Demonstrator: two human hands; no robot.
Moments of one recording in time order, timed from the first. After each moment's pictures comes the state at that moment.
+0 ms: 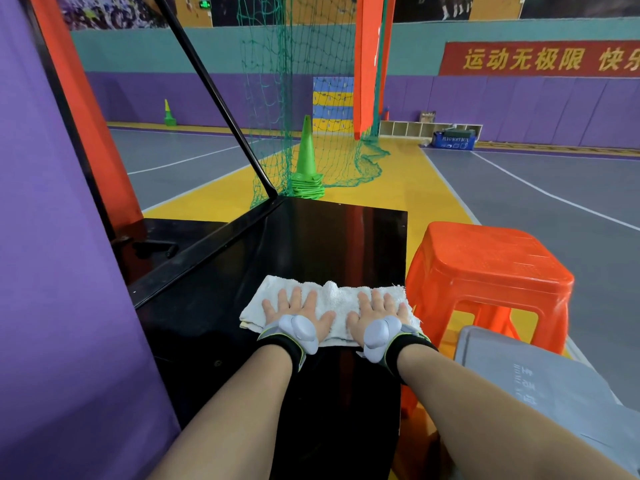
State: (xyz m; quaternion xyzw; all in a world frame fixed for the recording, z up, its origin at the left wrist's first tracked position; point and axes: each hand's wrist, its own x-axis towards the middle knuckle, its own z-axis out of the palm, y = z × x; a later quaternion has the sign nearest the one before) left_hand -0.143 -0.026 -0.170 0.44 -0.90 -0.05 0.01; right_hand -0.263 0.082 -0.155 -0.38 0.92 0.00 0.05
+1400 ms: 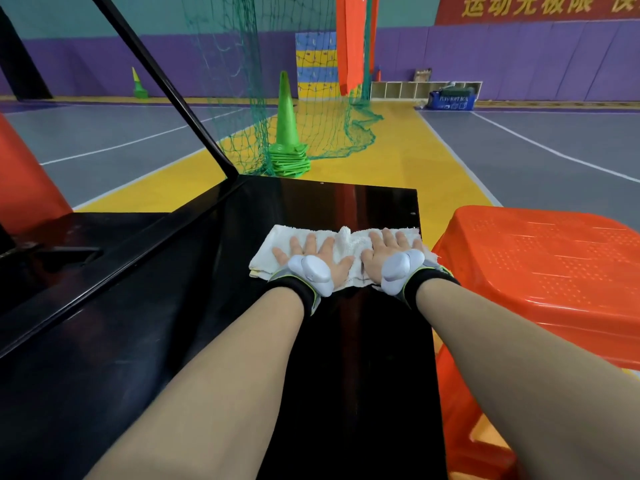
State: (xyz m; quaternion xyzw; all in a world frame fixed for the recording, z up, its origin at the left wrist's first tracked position) left_hand -0.389 -0.191 -0.193 0.40 -0.91 -0.06 0.06; right_hand -0.504 -0.076 -0.175 -0.39 0.92 0.01 -0.02
